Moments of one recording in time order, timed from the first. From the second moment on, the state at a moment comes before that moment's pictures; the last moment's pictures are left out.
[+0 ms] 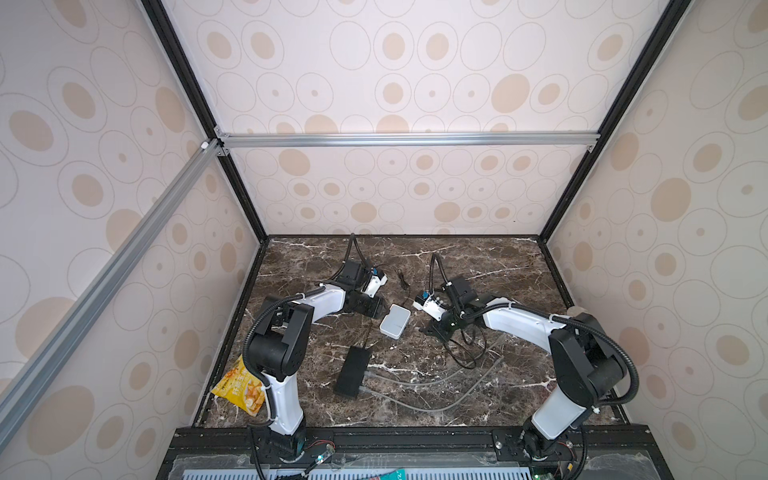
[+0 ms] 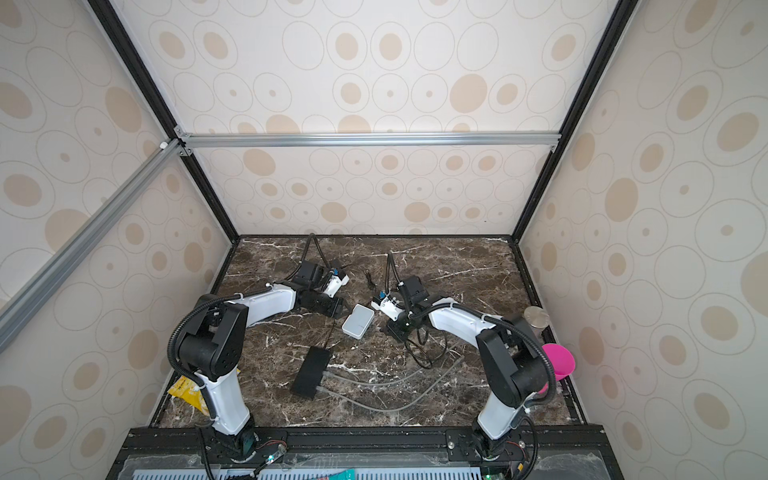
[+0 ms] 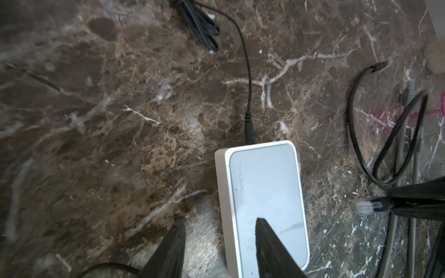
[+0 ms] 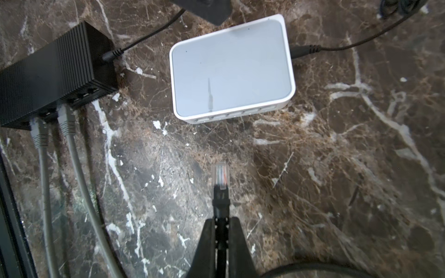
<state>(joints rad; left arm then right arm) -0.35 1.88 1.16 -0.34 0.47 0.02 0.55 1.69 1.04 -0.45 -0.39 -0.30</state>
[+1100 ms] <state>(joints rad) -0.35 1.97 1.25 -0.41 0.48 0.04 0.65 1.79 0.89 -0.03 -0.25 -0.20</state>
